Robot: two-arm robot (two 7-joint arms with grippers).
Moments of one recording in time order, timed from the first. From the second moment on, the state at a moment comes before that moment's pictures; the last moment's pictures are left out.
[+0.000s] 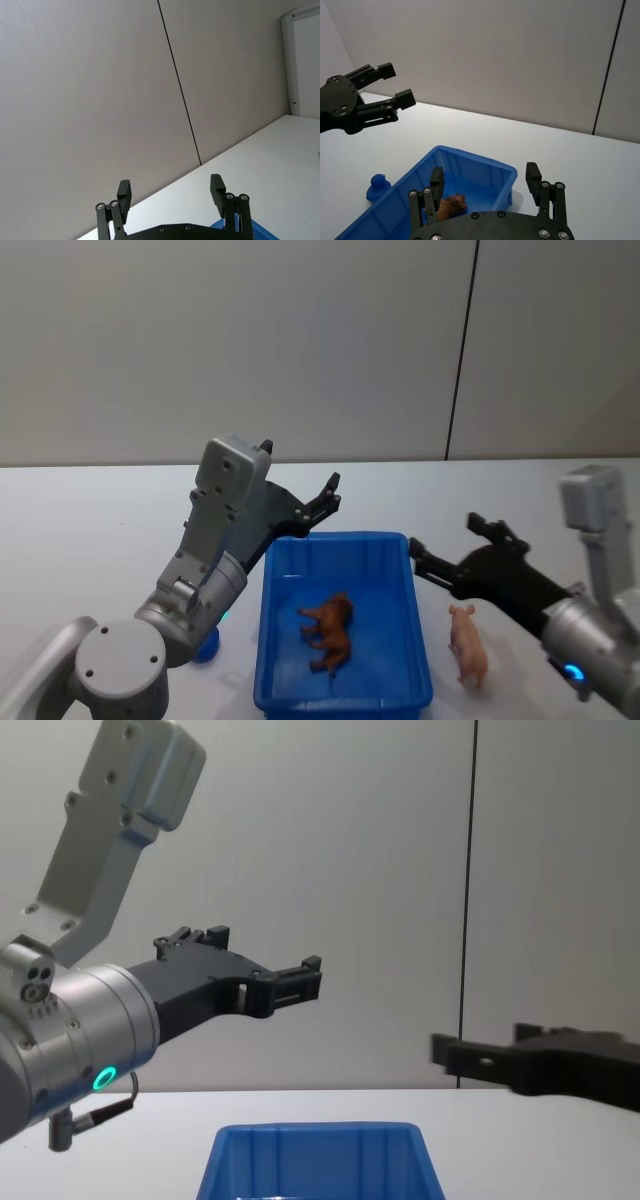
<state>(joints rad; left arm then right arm) -0.24 0.38 0.45 -1.63 -0.20 0.01 -0.01 0.04 0.24 -0.26 -1.72 0.31 0.23 0.29</state>
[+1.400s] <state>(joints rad) -0.24 0.38 0.45 -1.63 -0.20 0.01 -0.01 -0.12 0.42 -0.21 -1.82 0.29 0.42 0.25</state>
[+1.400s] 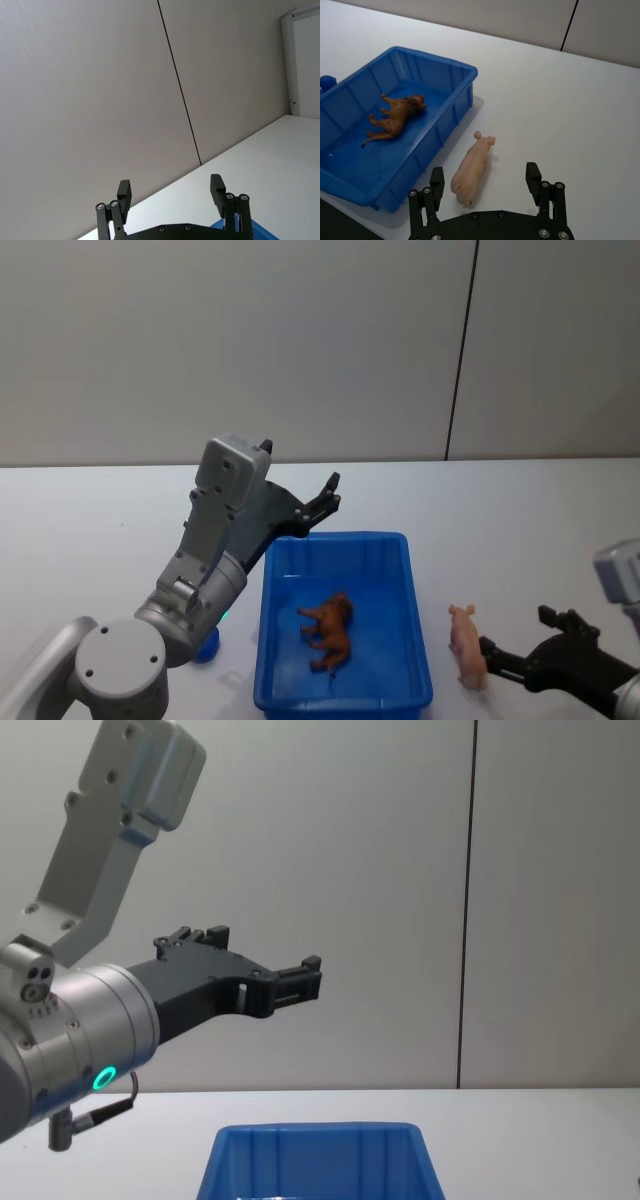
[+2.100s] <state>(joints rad) -0.24 0.38 0.45 -1.63 -0.20 0.01 -0.01 -0.05 0.31 -0.27 -1.67 0.18 0.43 0.19</state>
